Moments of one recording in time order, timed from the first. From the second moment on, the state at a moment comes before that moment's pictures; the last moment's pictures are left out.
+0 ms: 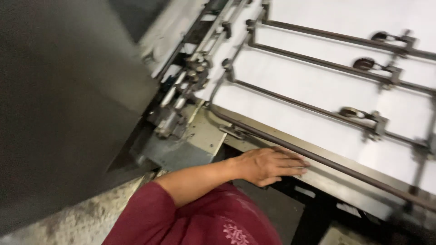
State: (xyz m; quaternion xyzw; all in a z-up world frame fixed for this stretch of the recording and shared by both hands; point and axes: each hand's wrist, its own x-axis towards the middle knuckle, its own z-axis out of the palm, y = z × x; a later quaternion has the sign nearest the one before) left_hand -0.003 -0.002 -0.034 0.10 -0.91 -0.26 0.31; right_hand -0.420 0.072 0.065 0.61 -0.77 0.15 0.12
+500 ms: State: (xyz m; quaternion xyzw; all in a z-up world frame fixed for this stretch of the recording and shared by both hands) left_hand -0.010 -0.002 0.000 0.12 -0.92 -0.21 0.29; right_hand -0.306 0.125 0.180 0.42 -0.87 0.11 0.23
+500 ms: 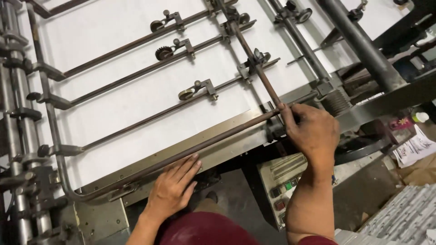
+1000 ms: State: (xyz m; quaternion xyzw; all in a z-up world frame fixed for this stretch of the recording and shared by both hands) left_hand -0.015 -0.002 0.002 0.12 -0.92 -0.21 0.29; right_hand -0.301 0.121 0.188 0.40 -0.89 0.12 0.18
